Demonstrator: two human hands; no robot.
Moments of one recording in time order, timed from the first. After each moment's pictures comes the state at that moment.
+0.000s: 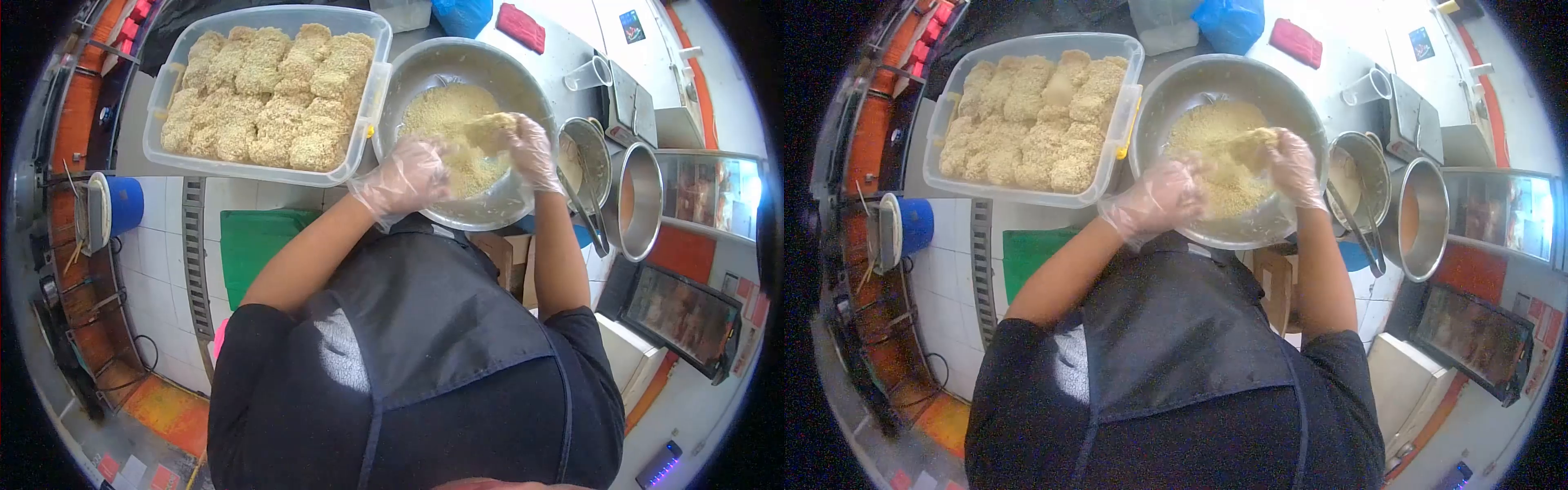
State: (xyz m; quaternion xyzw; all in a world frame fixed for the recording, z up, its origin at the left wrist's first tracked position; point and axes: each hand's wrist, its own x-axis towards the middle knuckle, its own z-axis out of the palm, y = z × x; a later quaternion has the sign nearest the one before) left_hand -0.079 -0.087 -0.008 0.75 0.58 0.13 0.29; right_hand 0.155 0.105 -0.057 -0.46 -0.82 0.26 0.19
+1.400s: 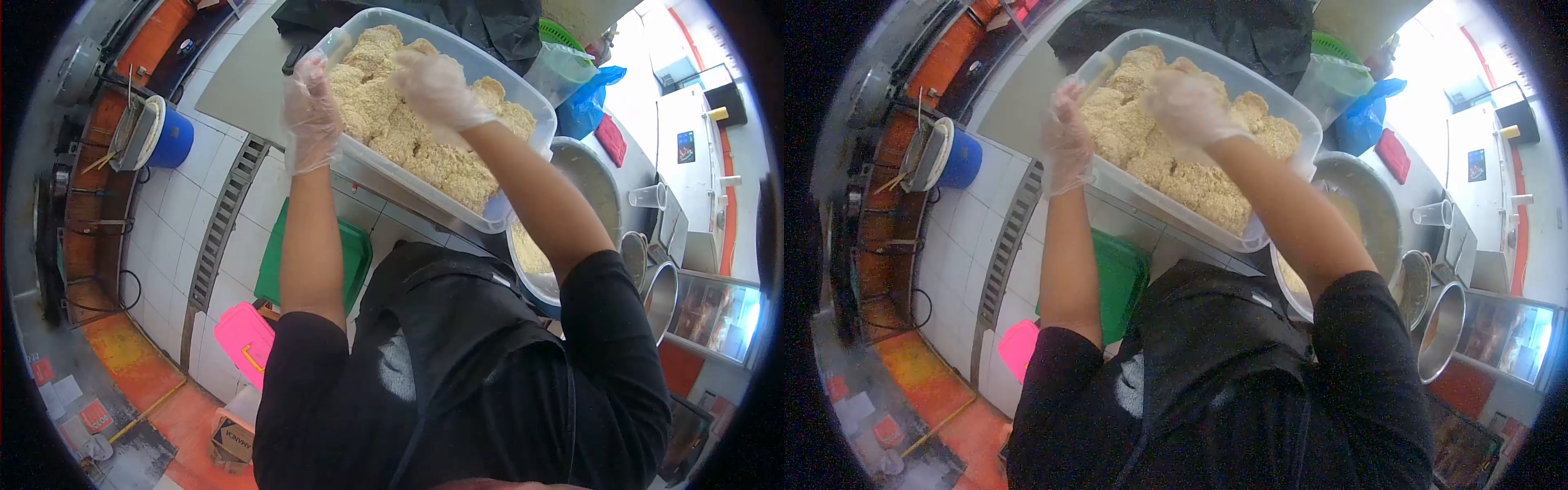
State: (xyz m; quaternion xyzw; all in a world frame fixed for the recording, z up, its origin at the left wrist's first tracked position) left_hand -0.384 -0.230 0.004 0.26 0.70 0.66 -0.11; right_hand -0.278 -0.048 0.062 -0.14 -0.94 0.32 0.04
